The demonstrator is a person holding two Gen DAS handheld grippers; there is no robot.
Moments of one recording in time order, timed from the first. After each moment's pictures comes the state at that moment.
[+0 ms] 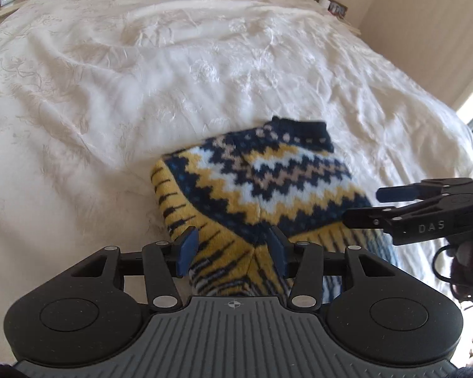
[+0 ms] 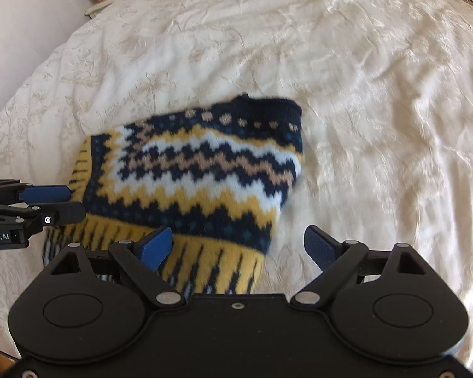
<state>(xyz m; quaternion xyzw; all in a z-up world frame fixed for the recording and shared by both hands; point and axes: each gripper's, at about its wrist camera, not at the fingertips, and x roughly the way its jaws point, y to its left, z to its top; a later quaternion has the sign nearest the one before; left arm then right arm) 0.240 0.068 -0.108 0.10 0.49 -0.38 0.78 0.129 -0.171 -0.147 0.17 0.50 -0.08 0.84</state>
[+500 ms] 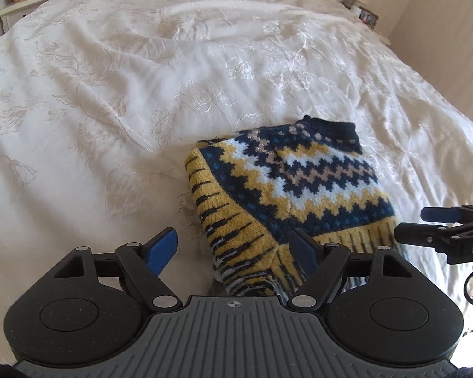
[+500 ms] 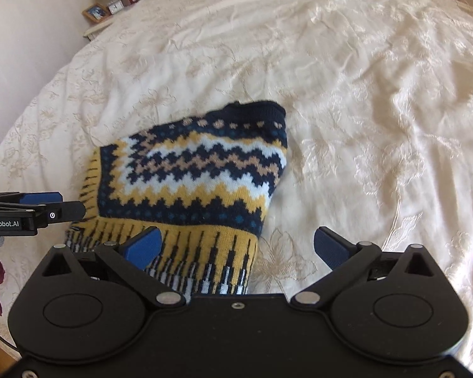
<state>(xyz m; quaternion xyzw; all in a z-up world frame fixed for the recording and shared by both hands) 0.234 0.087 -0.094 0.07 0.49 -0.32 0.81 0.090 -0.174 -0.119 0.19 0.45 -0.09 0.87</state>
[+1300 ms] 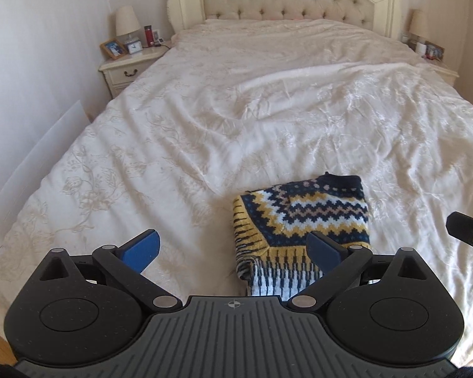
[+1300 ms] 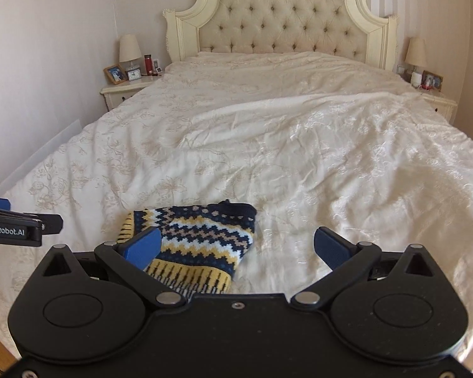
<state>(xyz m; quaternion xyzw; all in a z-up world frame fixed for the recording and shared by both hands) 0.100 0.051 0.041 0.14 0.39 -0.13 0.90 -0.002 -0.157 0.001 0.09 0.31 -0.13 0.94</state>
